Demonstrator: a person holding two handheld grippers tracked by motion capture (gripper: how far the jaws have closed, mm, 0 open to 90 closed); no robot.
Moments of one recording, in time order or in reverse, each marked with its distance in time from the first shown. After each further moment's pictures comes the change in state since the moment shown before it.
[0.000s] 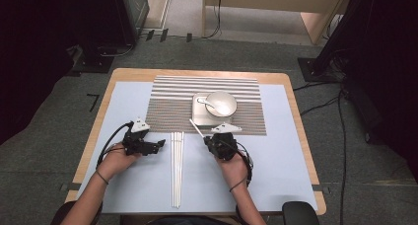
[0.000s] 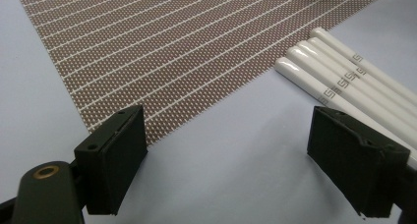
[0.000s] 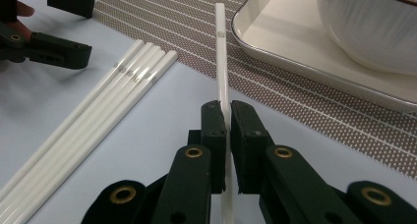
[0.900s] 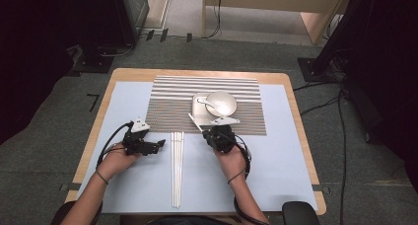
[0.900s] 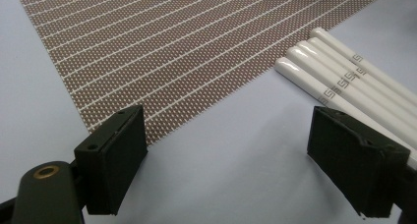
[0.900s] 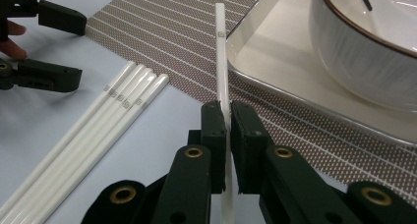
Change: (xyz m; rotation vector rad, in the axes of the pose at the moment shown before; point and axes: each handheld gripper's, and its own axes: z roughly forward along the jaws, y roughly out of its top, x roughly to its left) left arm 0.000 0.000 0.000 0.000 0.000 -0.001; right arm -0.006 0.019 0.009 0.005 0.003 0.006
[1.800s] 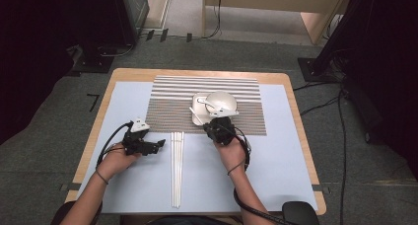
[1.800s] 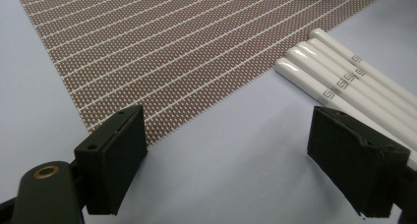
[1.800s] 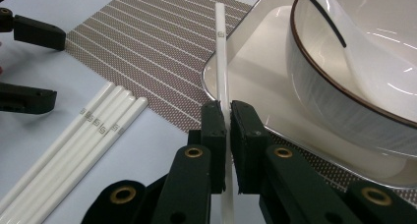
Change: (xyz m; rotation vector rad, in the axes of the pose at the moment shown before) left arm 0.000 0.000 0.000 -0.001 -0.003 -0.003; right arm -0.011 0.019 0.009 -0.003 -0.025 -0.022
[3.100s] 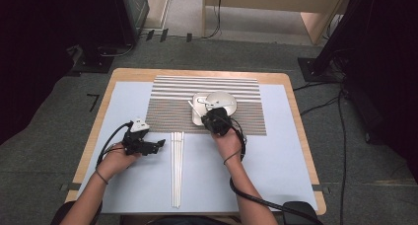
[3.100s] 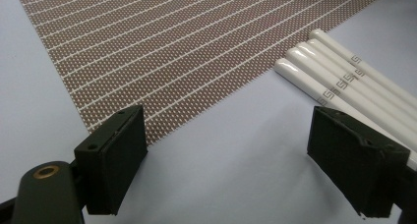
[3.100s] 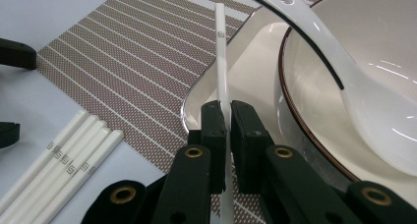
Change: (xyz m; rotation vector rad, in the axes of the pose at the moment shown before) left arm 0.001 0.000 0.000 -0.003 -0.005 -0.006; right arm -0.010 0.021 0.024 0.015 -0.012 -0.005
